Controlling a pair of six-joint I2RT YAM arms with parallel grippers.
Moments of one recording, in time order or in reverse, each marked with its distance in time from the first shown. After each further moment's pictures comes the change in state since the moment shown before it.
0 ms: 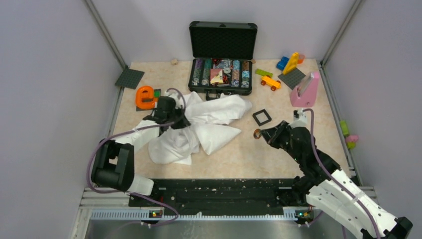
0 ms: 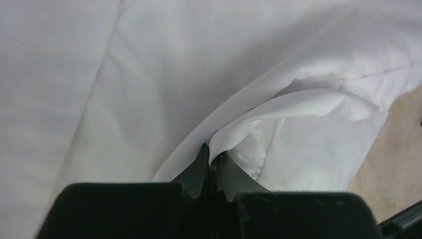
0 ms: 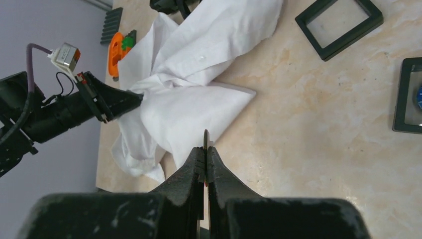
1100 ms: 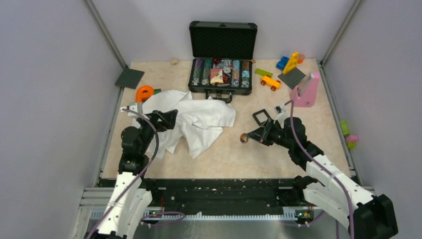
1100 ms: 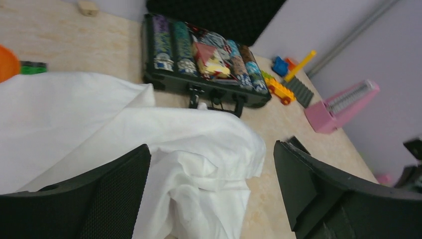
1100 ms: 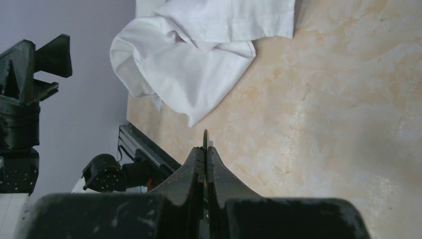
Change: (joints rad) left arm 0.272 -0.871 -0.423 0.385 -0.020 -0.168; right arm -0.213 0.285 -0.113 0.354 -0.588 -0.033
